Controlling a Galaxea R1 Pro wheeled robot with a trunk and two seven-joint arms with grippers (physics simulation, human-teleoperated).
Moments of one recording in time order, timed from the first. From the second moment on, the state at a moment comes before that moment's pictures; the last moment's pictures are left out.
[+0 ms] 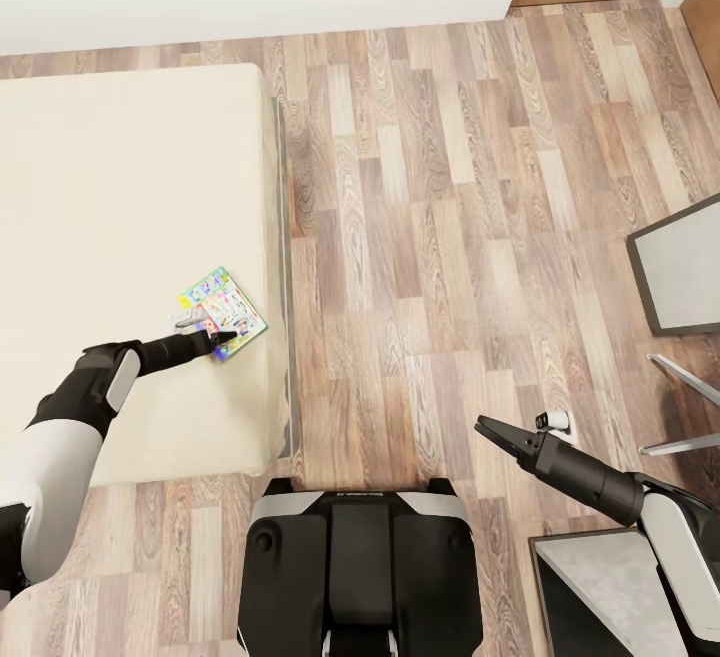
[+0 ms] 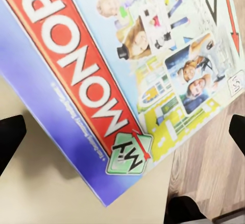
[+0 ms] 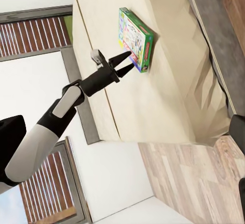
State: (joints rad) left arm -1.06 0.27 0.18 -0.62 0.15 0.56 -0.60; right arm -0.28 -0.22 -0.22 -1.58 -0.84 0.98 0.84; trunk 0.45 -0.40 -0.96
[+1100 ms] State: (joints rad) left arm -1.06 0.27 0.18 -0.61 0.15 0.57 -0.65; right arm -0.28 -0.22 -0.22 -1.58 -0.84 0.98 0.84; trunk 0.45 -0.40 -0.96
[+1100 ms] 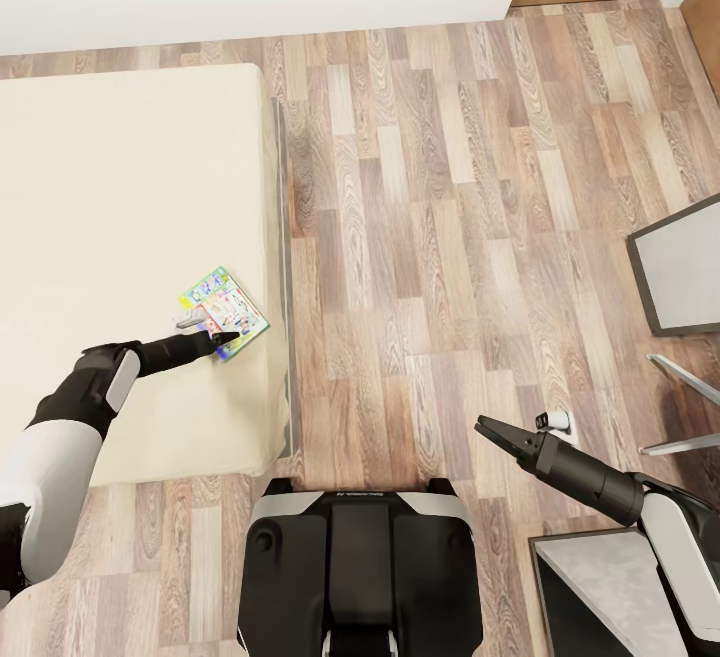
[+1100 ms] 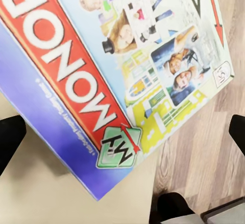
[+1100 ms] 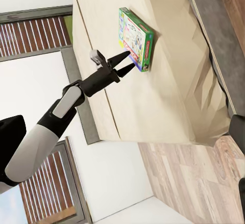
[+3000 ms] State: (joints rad) left arm -1.06 0.26 0.23 -0.60 0.15 0.57 -0.71; right arm -0.28 -0.22 -0.22 -1.58 -0.84 0.98 0.84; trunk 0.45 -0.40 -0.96
